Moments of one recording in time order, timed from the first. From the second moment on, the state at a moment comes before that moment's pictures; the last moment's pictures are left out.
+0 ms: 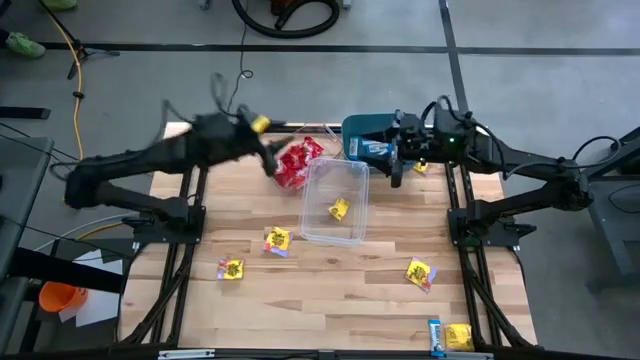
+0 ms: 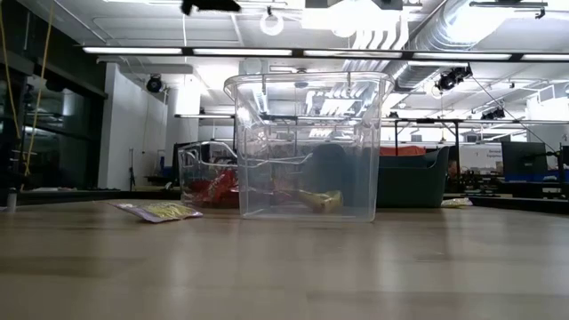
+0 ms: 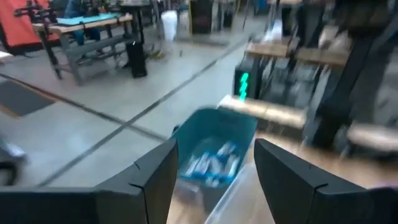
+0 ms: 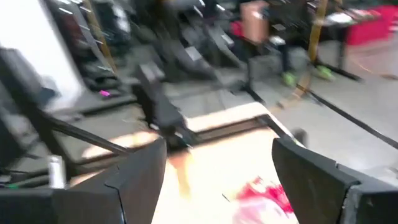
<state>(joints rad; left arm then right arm) 0.22 1.09 1.13 -0.24 -0.30 -0.02 -0.21 1.10 1.20 -0.23 -0.06 0.15</state>
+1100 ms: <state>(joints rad) -0.01 1.25 0.39 0.36 -0.39 -0.69 -0.24 1.11 1.20 -0.51 0.13 0.20</state>
